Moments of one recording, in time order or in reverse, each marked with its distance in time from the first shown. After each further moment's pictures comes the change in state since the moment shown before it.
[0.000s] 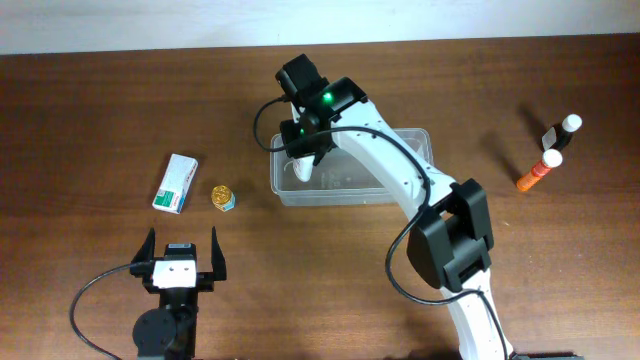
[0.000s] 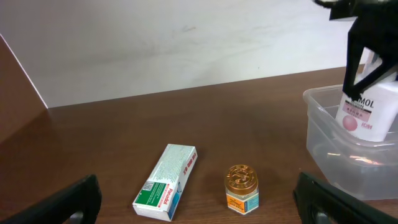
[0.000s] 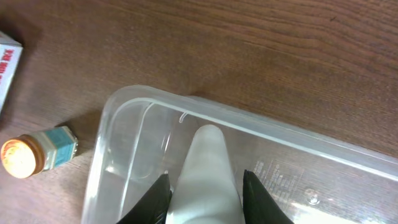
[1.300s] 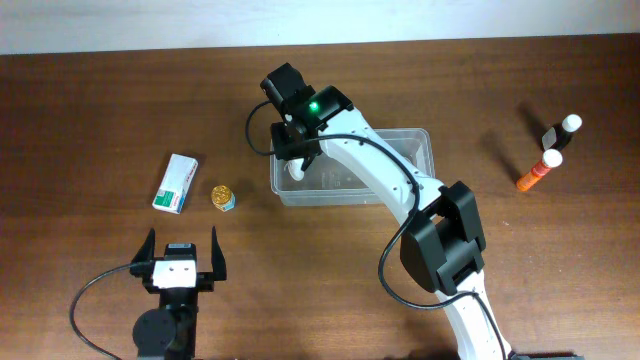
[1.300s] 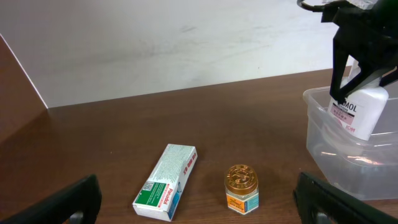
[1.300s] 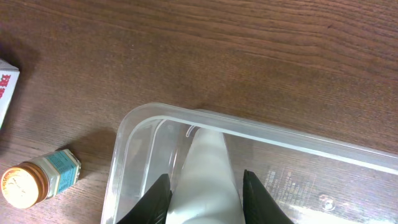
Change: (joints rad) left arm 0.000 0.000 0.000 0.000 0.000 0.000; right arm 0.047 0.010 0.000 0.044 0.092 0.098
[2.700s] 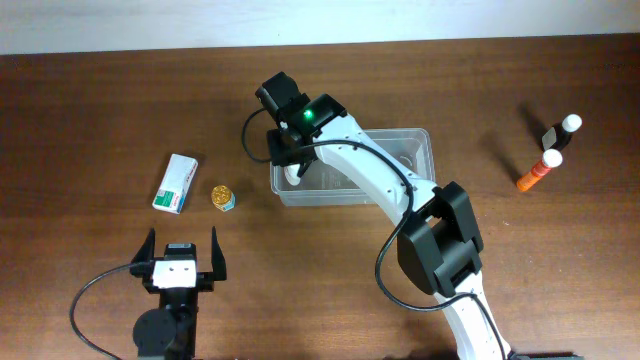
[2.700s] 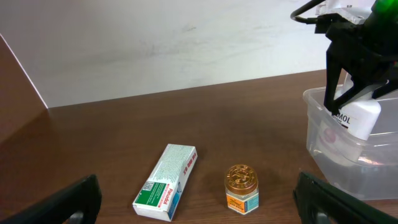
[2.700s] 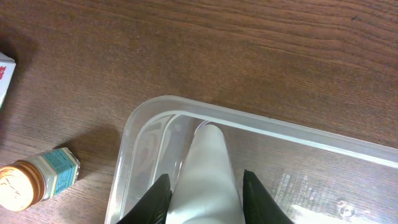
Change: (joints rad) left arm 0.000 0.000 0.000 0.000 0.000 0.000; right arm 0.021 0.000 -0.048 0.050 0.003 0.003
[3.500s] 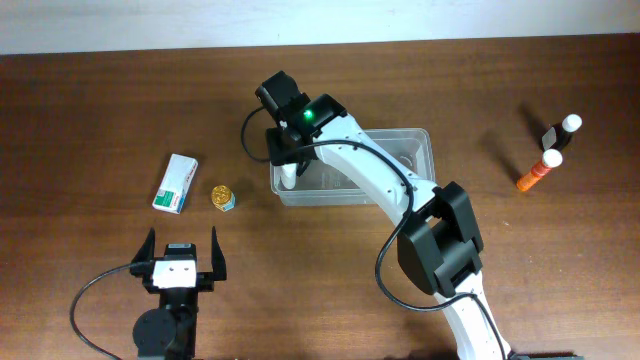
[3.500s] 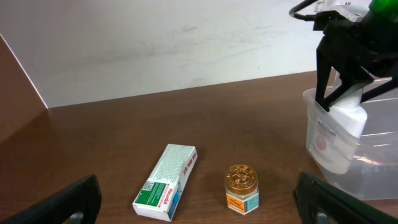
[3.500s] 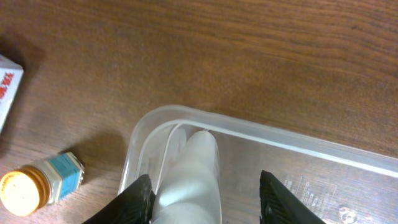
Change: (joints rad) left arm 0.000 0.000 0.000 0.000 0.000 0.000; right arm 0.000 0.000 0.000 0.022 0.000 0.003
